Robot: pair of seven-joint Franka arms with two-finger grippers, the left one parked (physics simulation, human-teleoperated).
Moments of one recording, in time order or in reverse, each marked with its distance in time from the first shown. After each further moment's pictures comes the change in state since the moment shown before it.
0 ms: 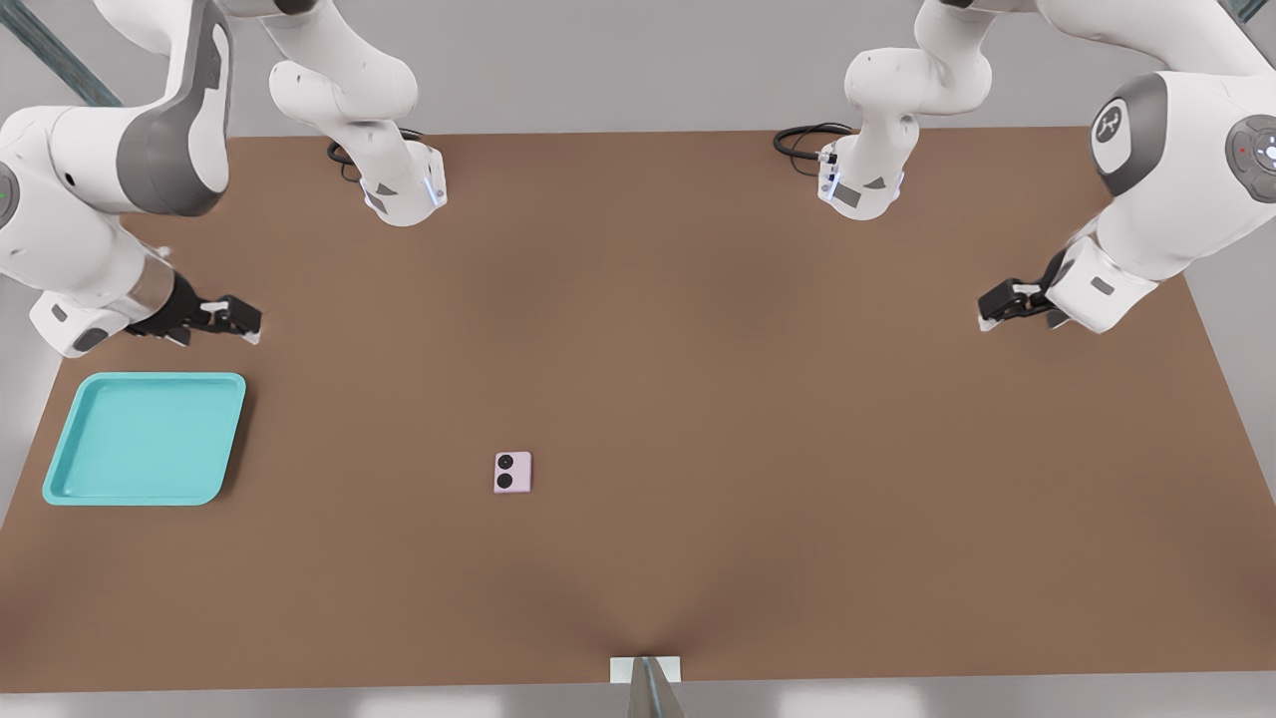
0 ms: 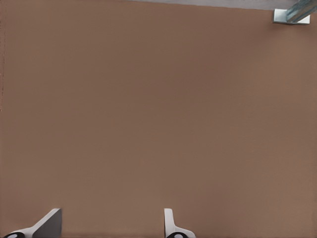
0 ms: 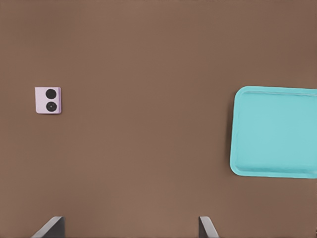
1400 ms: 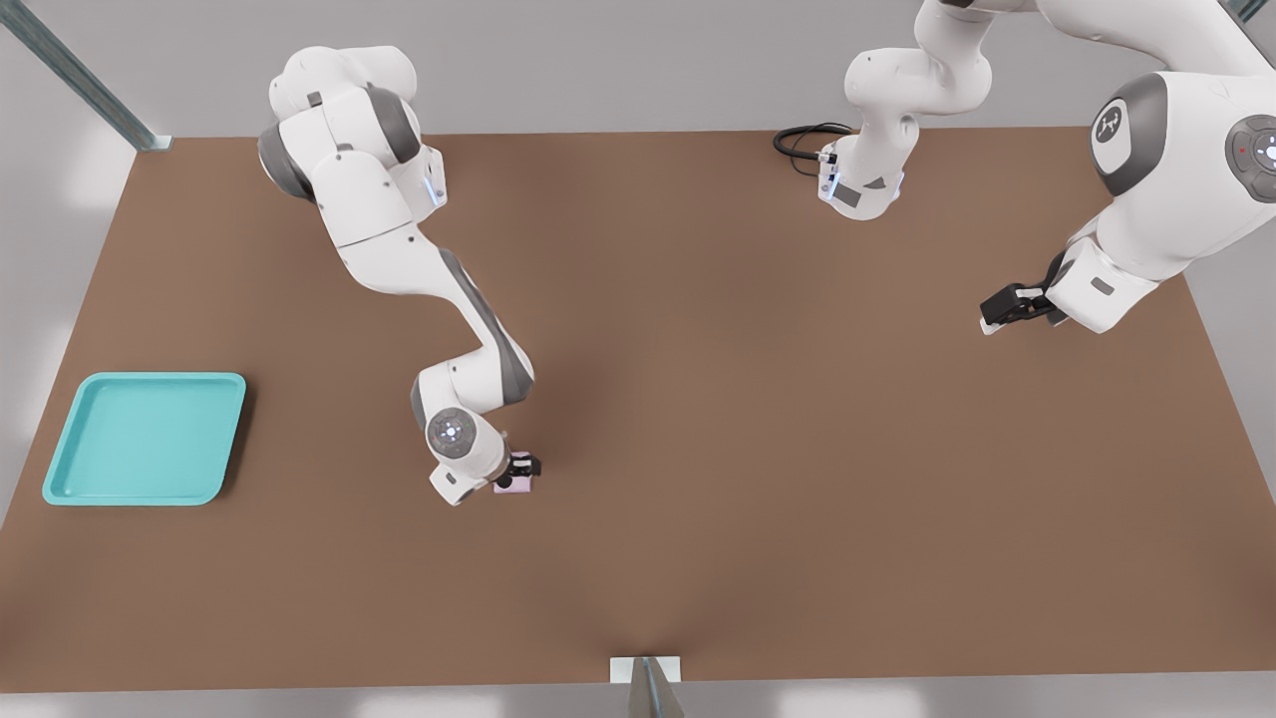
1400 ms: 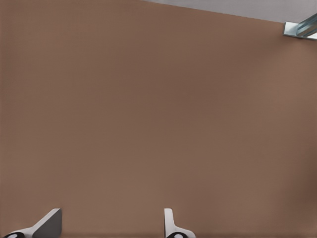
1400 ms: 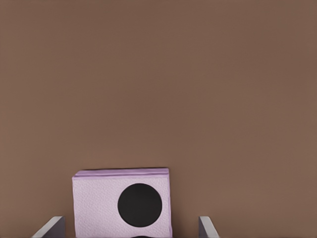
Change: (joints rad) arm 0.368 0.728 0.052 -0.043 0.066 0.813 0.427
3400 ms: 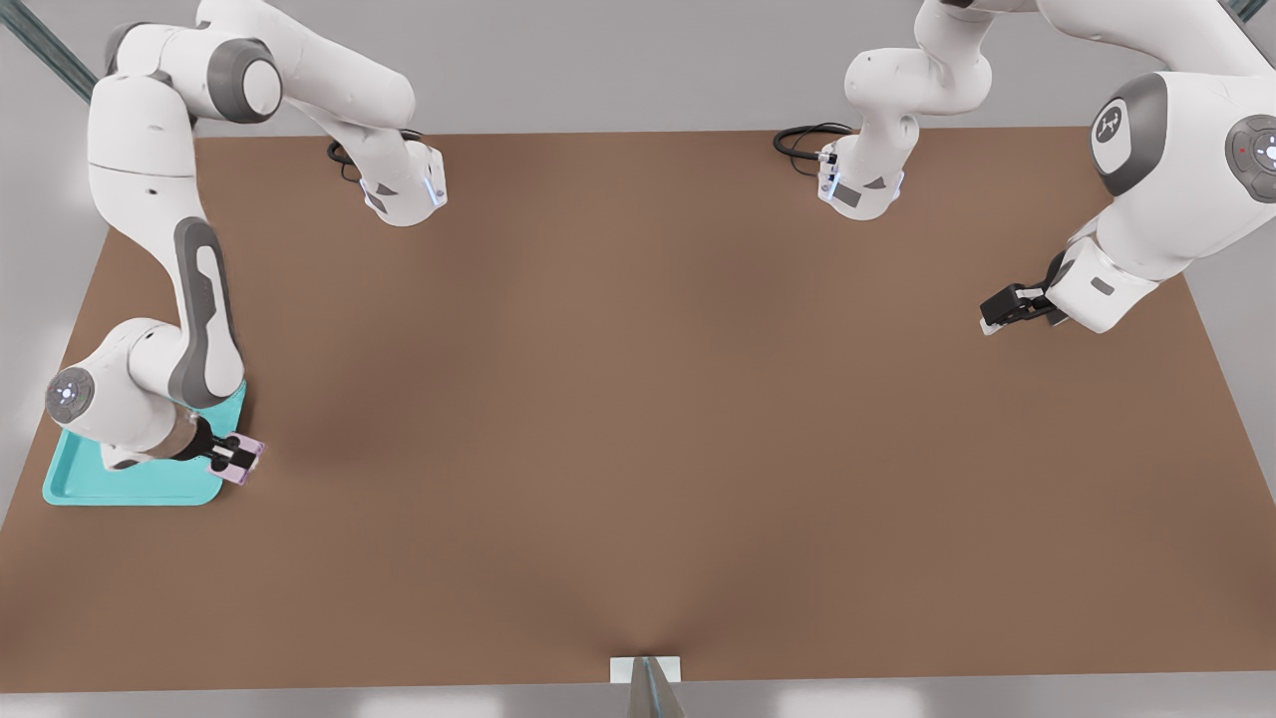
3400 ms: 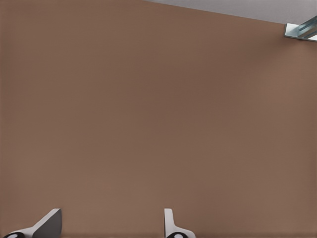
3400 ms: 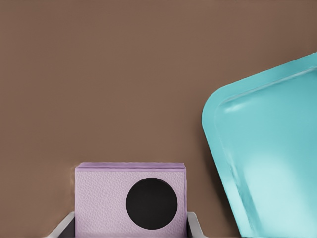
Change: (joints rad) arm -0.716 -0.309 -0.001 -0.251 0.002 -0.056 -0.366
